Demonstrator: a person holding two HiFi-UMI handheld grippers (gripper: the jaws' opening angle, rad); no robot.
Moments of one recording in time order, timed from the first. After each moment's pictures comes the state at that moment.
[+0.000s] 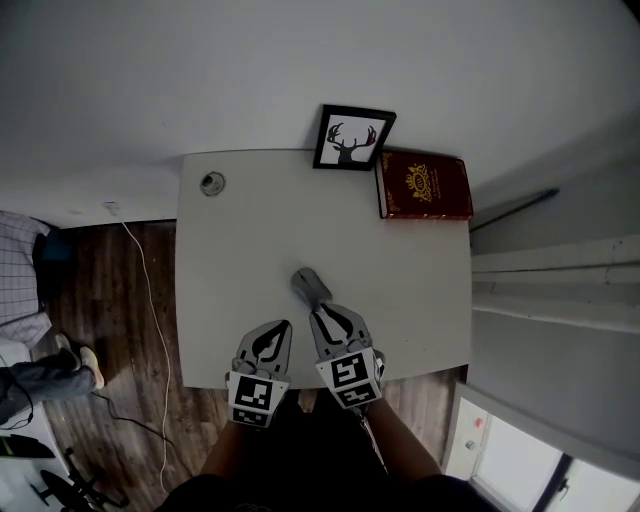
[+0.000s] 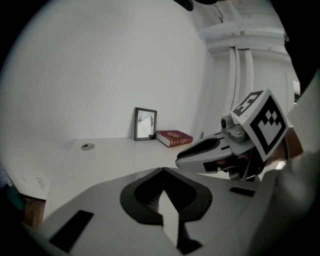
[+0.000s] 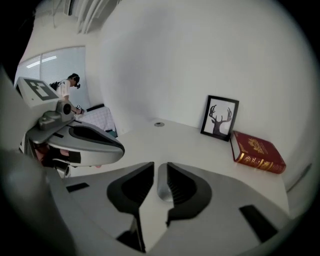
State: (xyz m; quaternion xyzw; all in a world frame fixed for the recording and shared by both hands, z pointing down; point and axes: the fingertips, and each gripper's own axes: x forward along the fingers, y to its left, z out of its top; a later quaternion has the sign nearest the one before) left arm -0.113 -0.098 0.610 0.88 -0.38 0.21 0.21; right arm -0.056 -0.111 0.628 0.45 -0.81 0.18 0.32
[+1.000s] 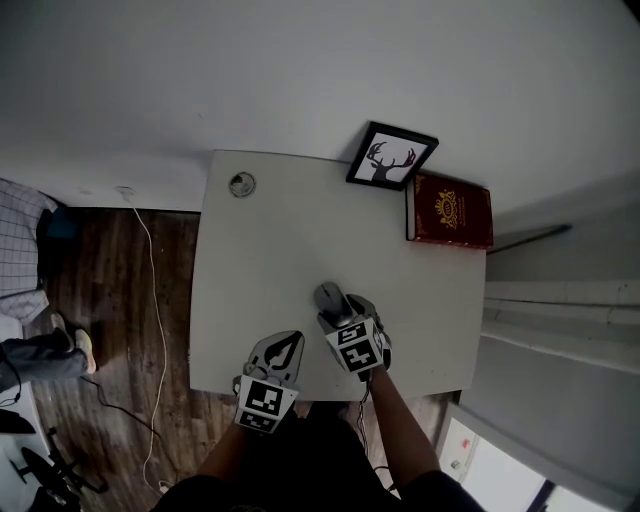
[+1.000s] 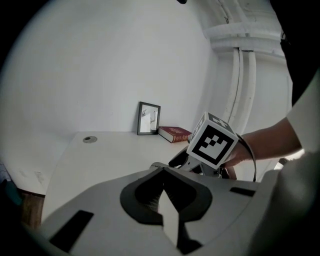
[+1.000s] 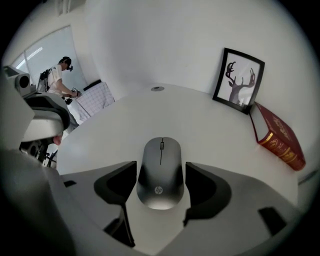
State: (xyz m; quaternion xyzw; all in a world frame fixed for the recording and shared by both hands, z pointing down) left arm -0.133 -0.100 0.631 0.87 -0.37 0.22 0.23; right arm -0.058 -0.142 0.728 0.38 -0.77 0.26 0.44
